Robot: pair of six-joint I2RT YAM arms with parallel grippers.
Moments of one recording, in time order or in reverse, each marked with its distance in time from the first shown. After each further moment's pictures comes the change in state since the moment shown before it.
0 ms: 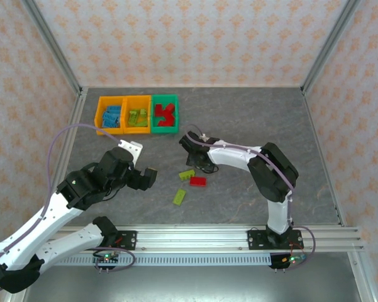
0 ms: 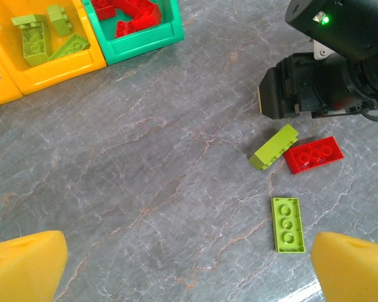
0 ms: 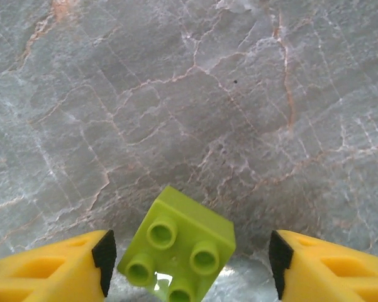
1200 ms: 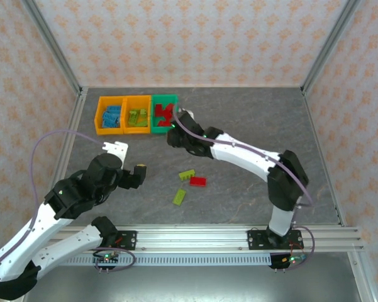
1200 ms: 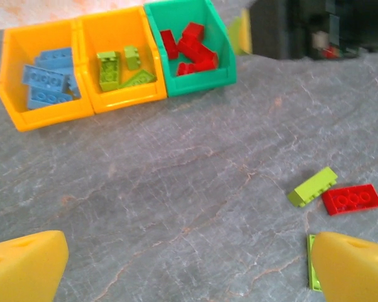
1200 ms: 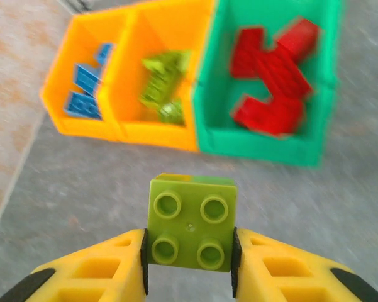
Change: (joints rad) left arm 0.002 -0.146 -0.015 -0.017 -0.187 -0.045; right arm 0.043 0.063 0.475 0.210 -0.094 -0.409
